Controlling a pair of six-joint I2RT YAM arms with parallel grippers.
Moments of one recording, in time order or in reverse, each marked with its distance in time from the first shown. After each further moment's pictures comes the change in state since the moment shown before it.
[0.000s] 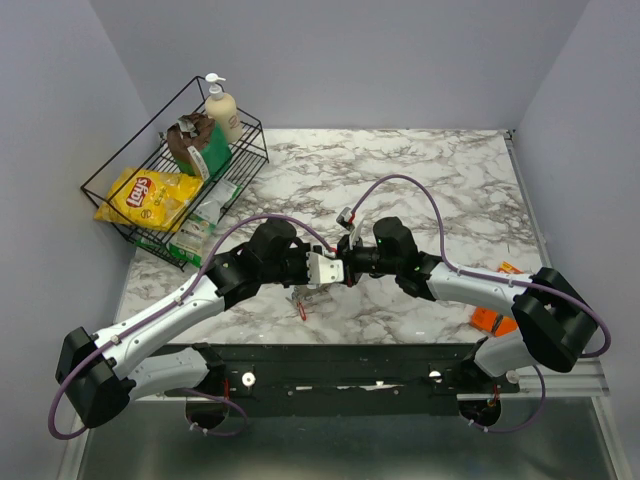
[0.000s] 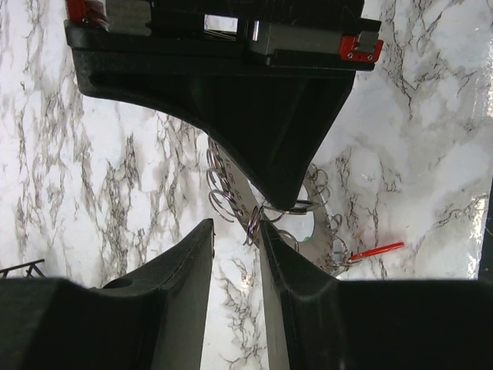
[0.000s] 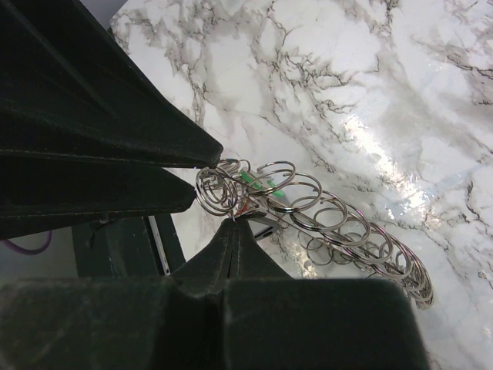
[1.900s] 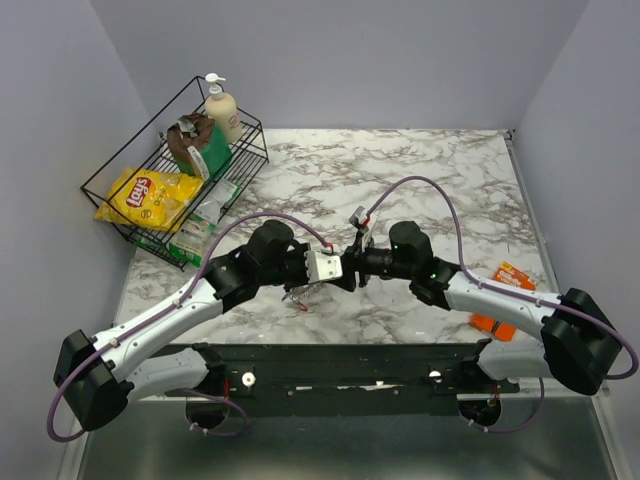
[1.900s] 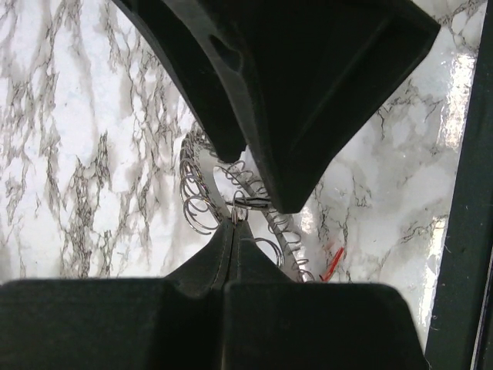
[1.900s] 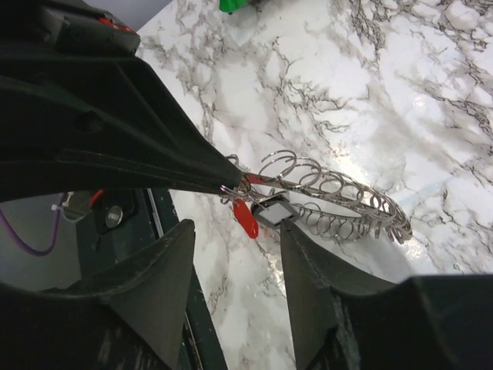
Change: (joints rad) left arm 0.003 -0.018 -0.033 0.032 0.034 -0.117; right arm 0.000 -0.162 -0.056 -0.014 0.035 -0.021
